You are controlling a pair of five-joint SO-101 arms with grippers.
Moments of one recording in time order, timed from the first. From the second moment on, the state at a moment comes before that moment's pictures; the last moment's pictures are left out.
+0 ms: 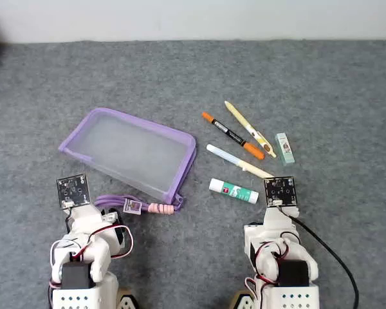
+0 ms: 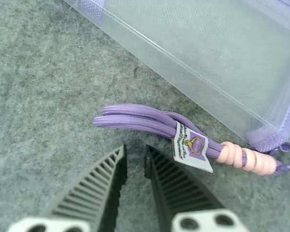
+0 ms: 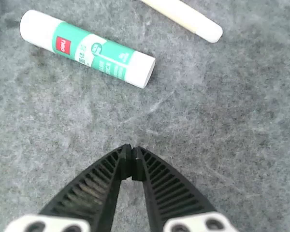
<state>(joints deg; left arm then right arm) -6.2 -103.4 96.9 71.4 17.0 -3.1 -102.9 95.5 74.2 0.7</state>
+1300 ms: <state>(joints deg) -6.2 -103.4 96.9 71.4 17.0 -8.4 -102.9 95.5 72.4 0.7</state>
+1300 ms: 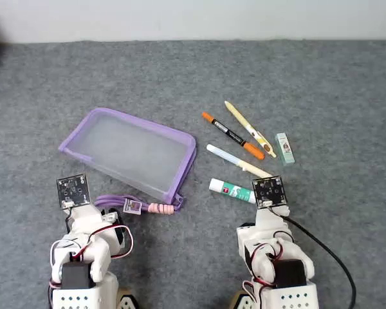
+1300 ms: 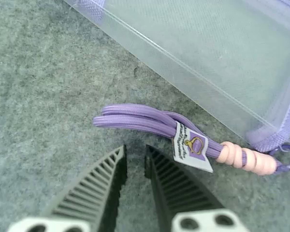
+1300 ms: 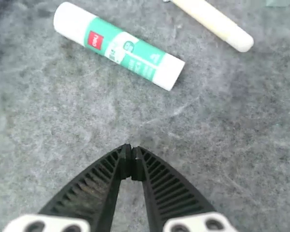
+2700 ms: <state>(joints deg) -6.2 -103.4 96.9 71.4 17.0 -34.5 -35.0 44.8 64.5 -14.1</state>
